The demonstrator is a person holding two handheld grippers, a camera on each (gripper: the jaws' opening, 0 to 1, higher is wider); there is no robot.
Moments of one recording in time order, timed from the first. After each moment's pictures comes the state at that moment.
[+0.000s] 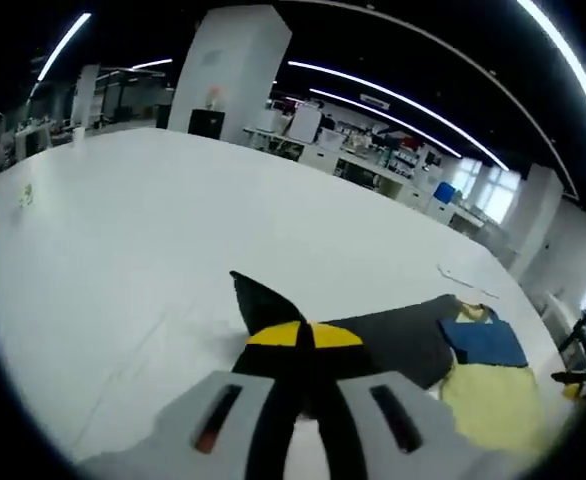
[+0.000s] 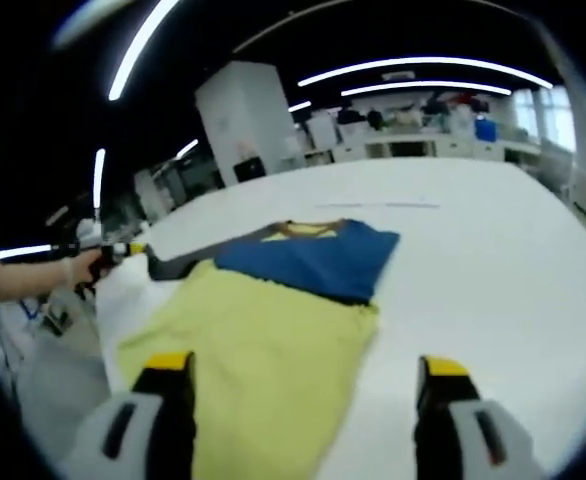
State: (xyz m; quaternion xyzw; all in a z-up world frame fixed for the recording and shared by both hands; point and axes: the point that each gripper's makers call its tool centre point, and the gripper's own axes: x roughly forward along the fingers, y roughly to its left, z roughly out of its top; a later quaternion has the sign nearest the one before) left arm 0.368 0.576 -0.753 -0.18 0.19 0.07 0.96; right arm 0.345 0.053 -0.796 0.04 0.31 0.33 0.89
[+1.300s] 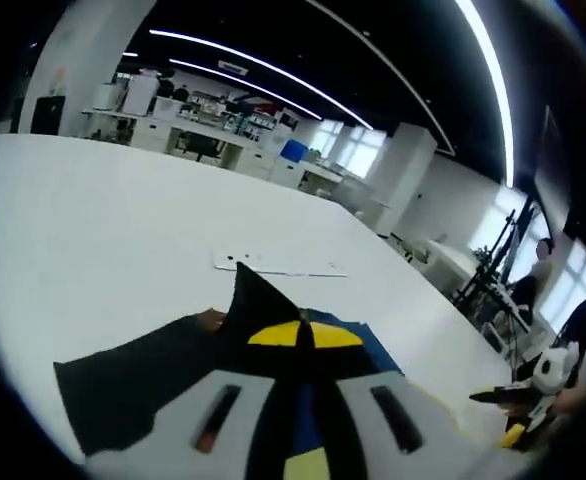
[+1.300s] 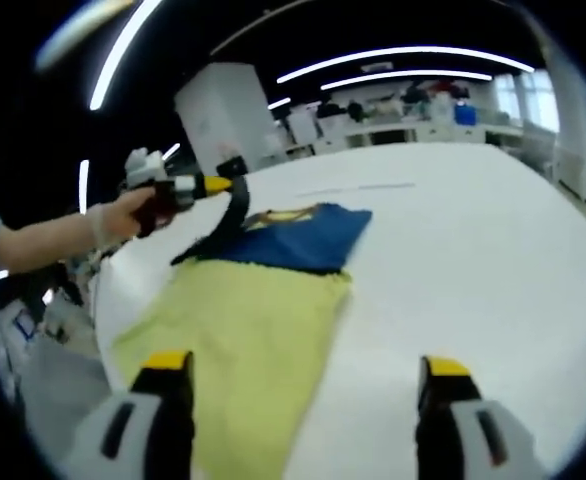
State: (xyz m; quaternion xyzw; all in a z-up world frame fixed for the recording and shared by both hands) left arm 0.520 0.256 -0.738 -0.18 0.22 -0.24 0.93; right arm 0.323 0.022 -0.814 0.06 0.33 0.29 0.89
